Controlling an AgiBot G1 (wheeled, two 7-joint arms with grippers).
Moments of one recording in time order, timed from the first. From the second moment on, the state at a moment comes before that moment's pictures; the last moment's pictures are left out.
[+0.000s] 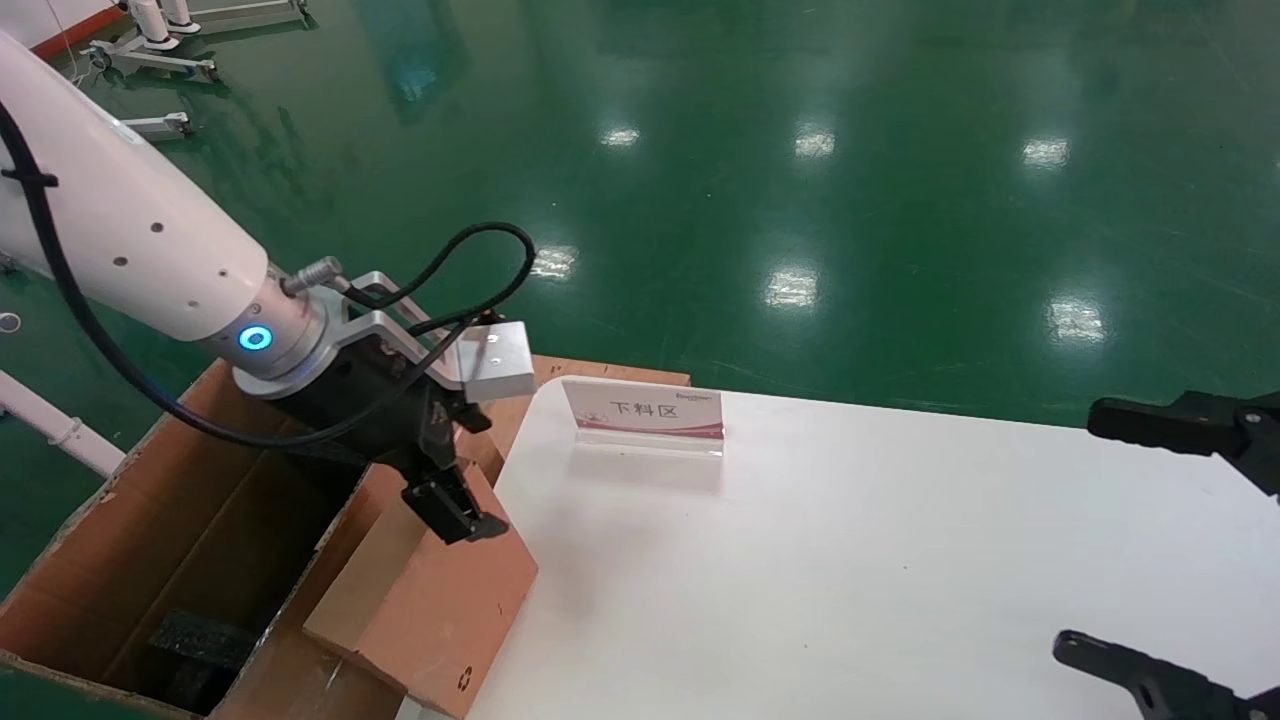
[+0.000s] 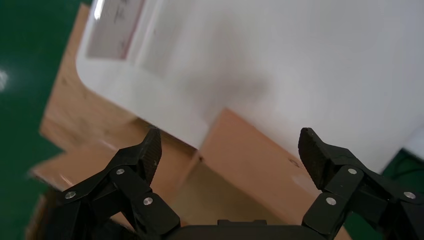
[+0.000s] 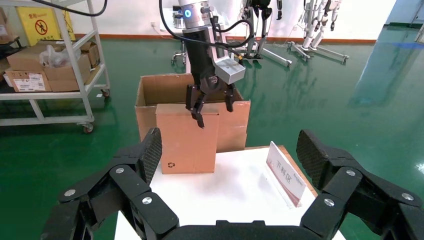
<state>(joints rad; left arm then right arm) -1.94 0.67 1.23 -1.36 1.62 1.58 -0.96 1.08 -0.61 -0.28 1.28 -0.73 -1.49 0.19</state>
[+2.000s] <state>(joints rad) -2.35 0.81 2.09 -1.36 1.33 1.51 -1.48 1.08 -0.61 -0.29 1.28 -0.73 -1.49 0.18</state>
